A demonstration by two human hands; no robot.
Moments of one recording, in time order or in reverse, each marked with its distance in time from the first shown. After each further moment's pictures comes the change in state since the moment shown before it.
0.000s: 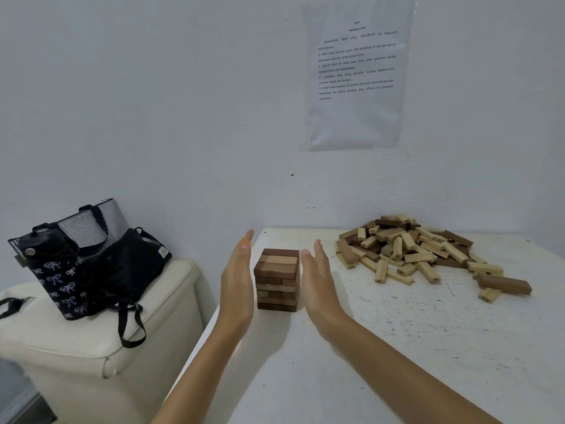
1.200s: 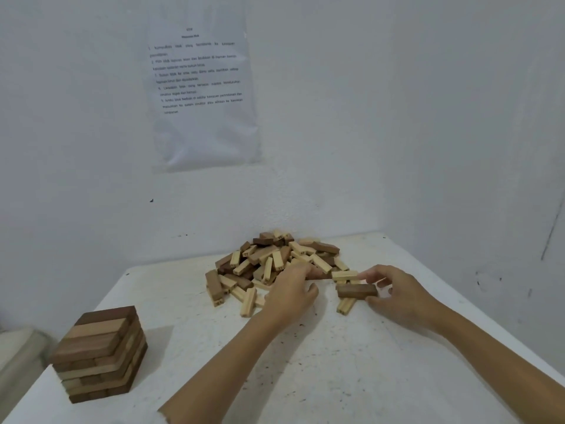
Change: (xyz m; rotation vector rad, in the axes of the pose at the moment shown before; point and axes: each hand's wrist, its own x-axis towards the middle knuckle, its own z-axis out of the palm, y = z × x) left_hand 0.024 -0.046 0.287 0.574 -0.740 0.310; right_hand 0.023 0.024 -0.357 -0.786 0.173 0.019
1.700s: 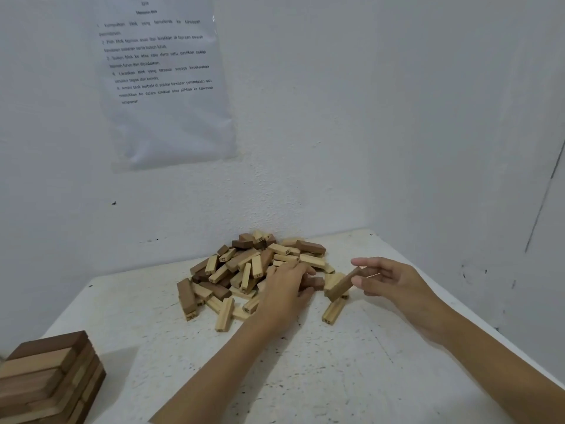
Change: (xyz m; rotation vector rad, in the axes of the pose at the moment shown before) left_hand 0.030 -0.013 0.027 0.221 0.070 0.153; right_hand 0.000 0.001 -0.013 0.620 0.037 0.043
